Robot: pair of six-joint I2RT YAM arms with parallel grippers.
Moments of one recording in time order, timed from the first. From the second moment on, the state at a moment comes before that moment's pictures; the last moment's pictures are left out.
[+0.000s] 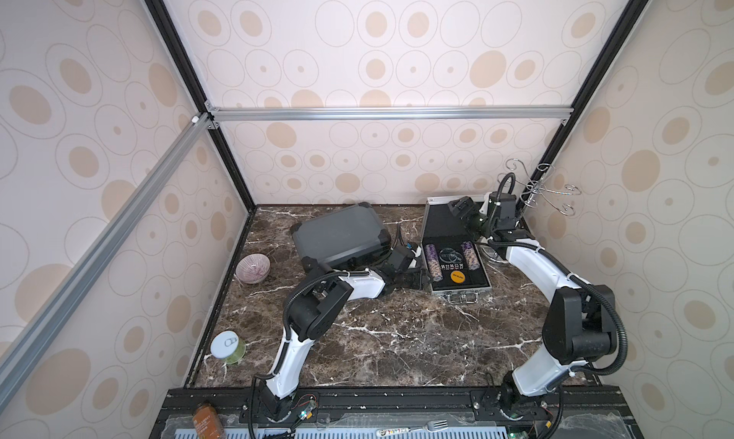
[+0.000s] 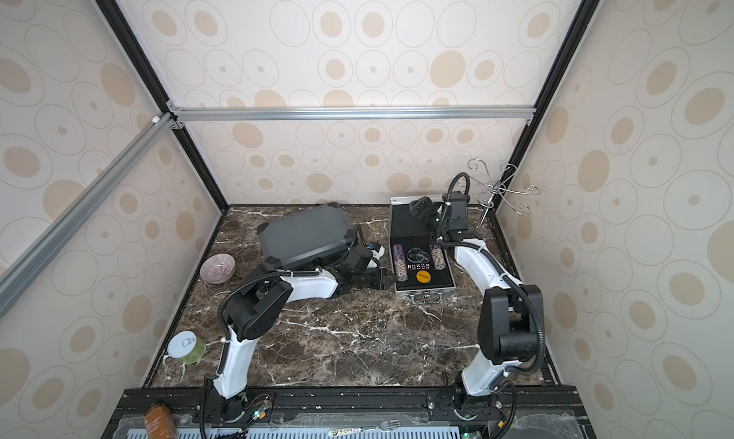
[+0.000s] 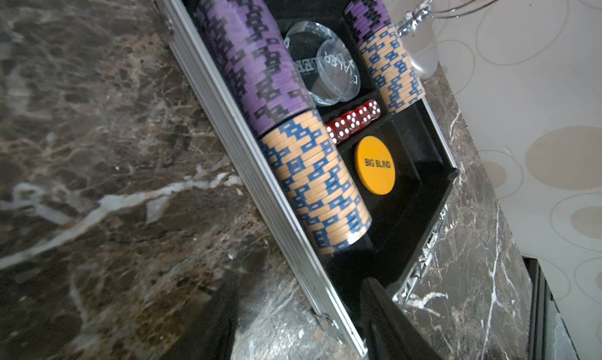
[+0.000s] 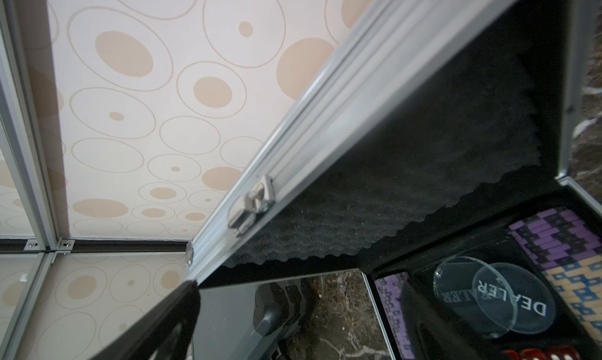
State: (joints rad) left arm -0.77 2.11 1.31 0.15 0.24 -0.57; right arm 0.10 1.64 1.26 -0.09 -0.25 0.90
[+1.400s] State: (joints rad) left arm -0.76 1.66 1.00 0.17 -0.18 -0.54; right arm 0.36 1.45 0.94 0.05 -0.27 0.77
